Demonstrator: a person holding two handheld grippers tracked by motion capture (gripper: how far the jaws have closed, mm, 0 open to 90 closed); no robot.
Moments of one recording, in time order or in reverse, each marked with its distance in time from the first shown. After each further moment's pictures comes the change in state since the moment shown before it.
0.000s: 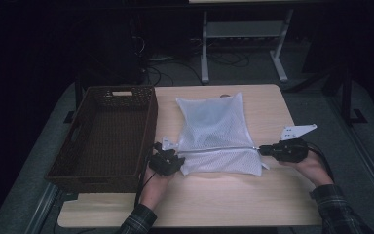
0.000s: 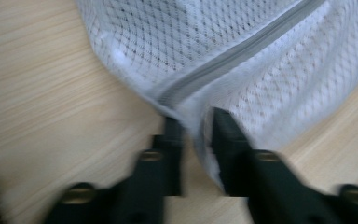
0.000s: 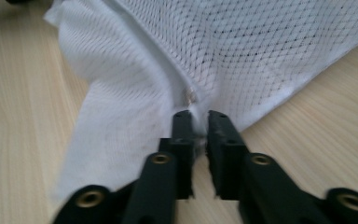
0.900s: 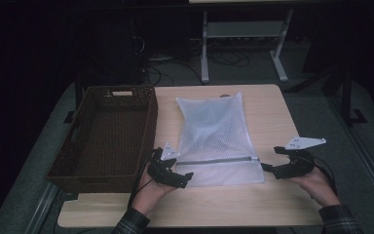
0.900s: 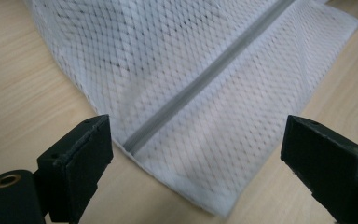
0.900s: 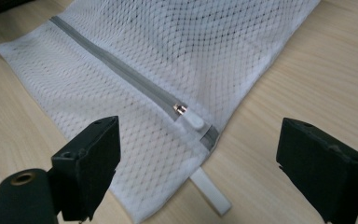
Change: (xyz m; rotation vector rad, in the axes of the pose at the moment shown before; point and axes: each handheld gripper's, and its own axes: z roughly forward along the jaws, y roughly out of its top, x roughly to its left) left arm -0.018 -0.012 -0.024 -0.005 -0.065 0.157; right arm 0.049 -0.012 -0.019 0.004 -0.200 0.152
